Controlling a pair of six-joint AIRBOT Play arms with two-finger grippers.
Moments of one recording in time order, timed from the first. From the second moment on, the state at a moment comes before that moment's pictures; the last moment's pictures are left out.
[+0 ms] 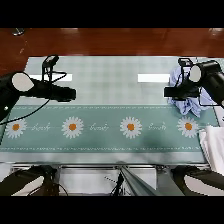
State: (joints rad) left arm -0.20 -1.13 0.99 1.21 -1.01 -1.49; right arm 0.13 -1.32 1.16 -1.71 1.24 1.85
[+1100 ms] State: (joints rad) left arm -0.20 -1.13 0.99 1.21 -0.87 -1.49; right arm 0.13 -1.32 1.16 -1.78 1.09 1.87
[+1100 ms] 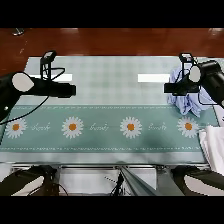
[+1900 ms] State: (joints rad) left arm -0.14 -1.24 0.99 1.25 -0.66 -1.49; right arm -0.29 -1.56 1.18 -1.59 0.90 1.88
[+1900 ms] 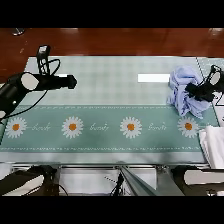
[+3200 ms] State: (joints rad) left arm 0.02 -0.53 0.63 0.96 -1.15 -1.38; right arm 0.42 -0.97 1.57 -1.25 1.17 1.51
